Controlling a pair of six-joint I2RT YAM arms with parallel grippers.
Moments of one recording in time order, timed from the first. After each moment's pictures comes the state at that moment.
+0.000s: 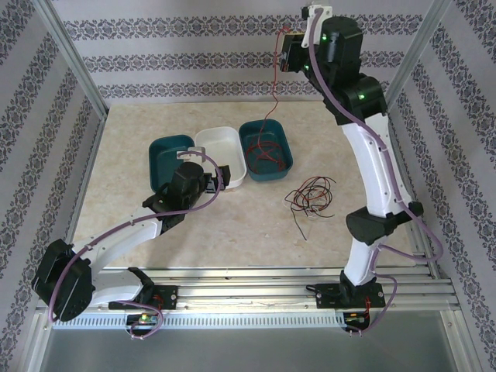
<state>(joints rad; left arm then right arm) -0.60 1.22 0.76 0.00 -0.33 -0.46 0.43 1.86 2.52 -0.79 0.06 0.20</state>
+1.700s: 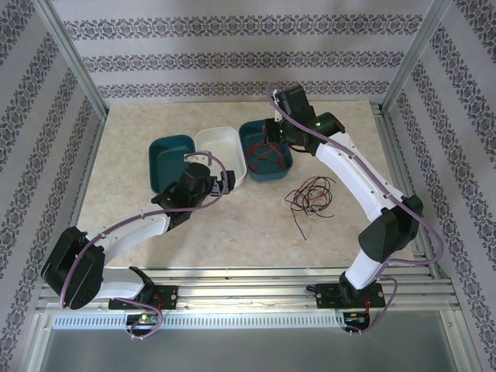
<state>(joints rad) -0.60 1.32 0.75 0.02 -0.26 -0.51 0.51 1.68 1.75 -0.84 0.01 0.36</state>
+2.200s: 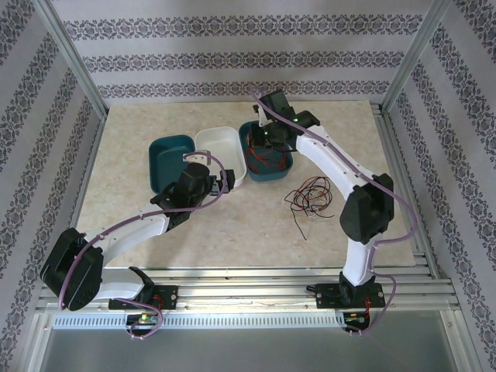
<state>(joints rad) -0.60 1.31 0.75 0.02 -0.27 -0.53 0.51 1.91 1.82 -0.80 -0.17 0.42</state>
